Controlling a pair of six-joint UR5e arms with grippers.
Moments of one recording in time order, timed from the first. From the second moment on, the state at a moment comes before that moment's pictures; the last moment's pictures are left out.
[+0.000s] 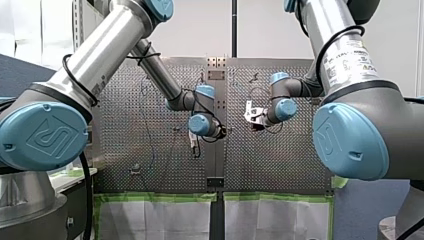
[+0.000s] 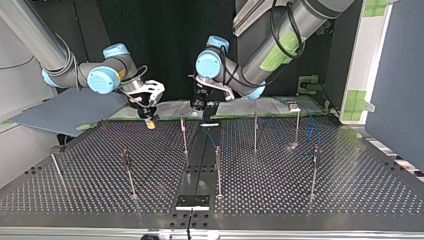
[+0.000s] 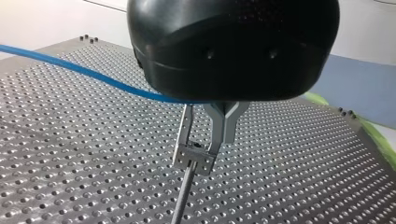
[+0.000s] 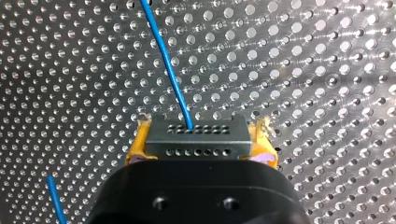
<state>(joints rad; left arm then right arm) -0.55 -2.17 -1.64 -2.60 -1.75 -1.81 1.94 -1.04 1.61 -0.32 1.31 1.68</state>
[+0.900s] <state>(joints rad) -0.46 -2.28 -1.46 -2.62 -1.72 -1.84 1.89 -1.01 1.58 -0.33 1.30 1.68</state>
